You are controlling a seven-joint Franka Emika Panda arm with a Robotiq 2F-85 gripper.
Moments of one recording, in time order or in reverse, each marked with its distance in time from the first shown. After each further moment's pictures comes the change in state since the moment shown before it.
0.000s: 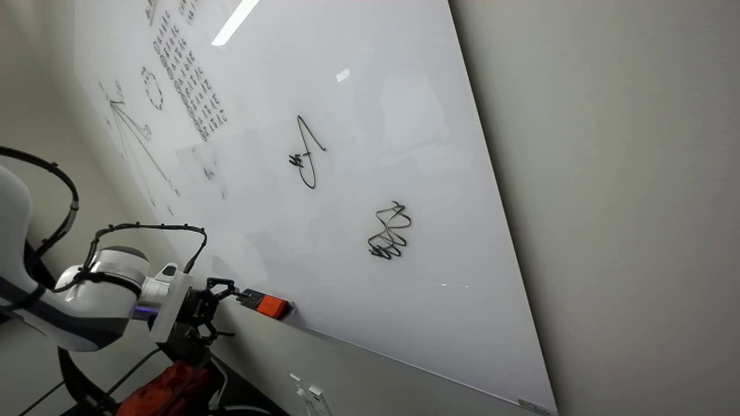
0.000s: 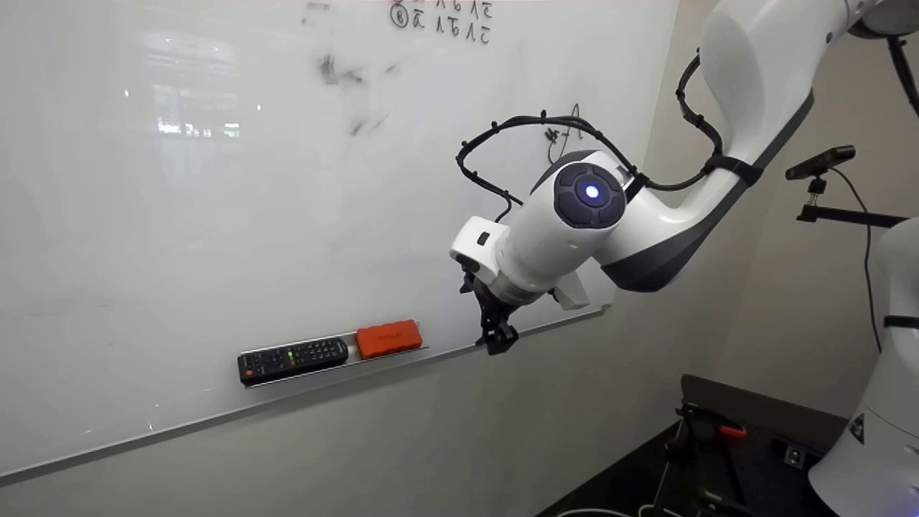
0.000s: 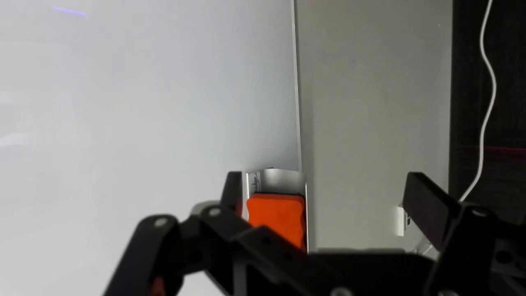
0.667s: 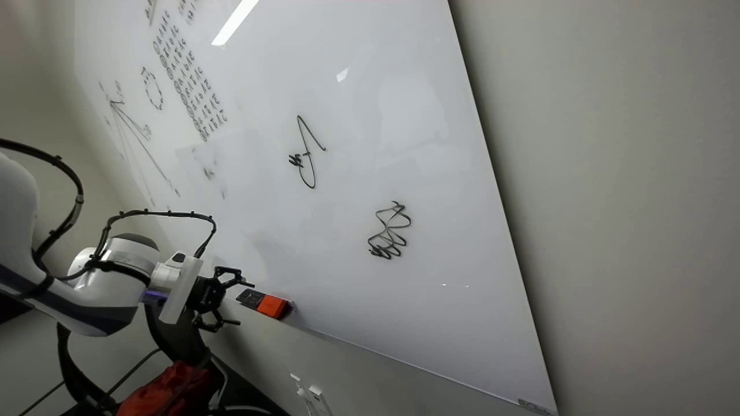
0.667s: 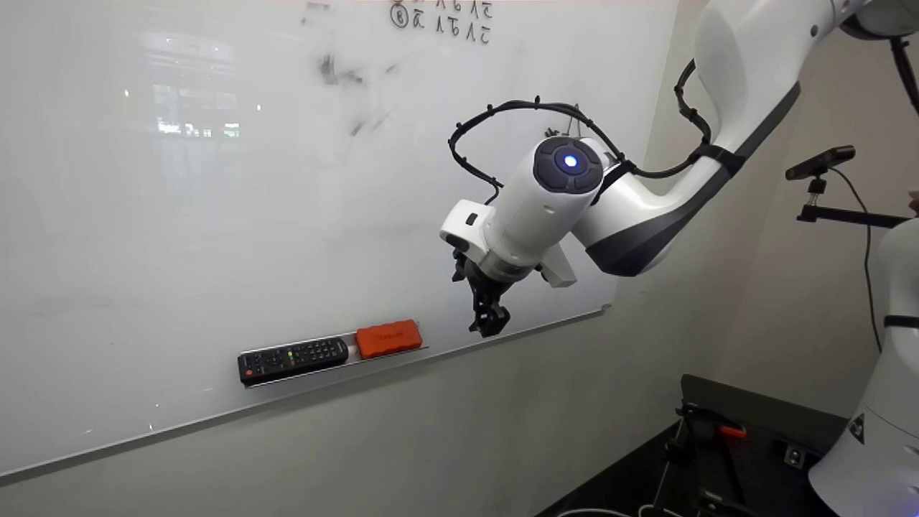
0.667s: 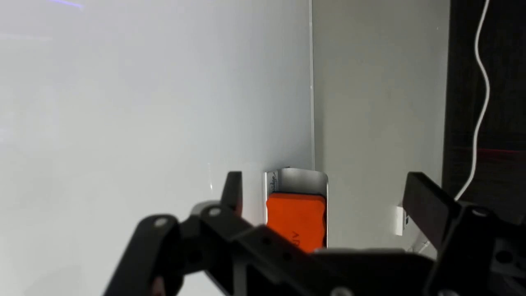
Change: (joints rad) arm -0.027 0.000 -0.022 0.046 0.081 0.043 -0.154
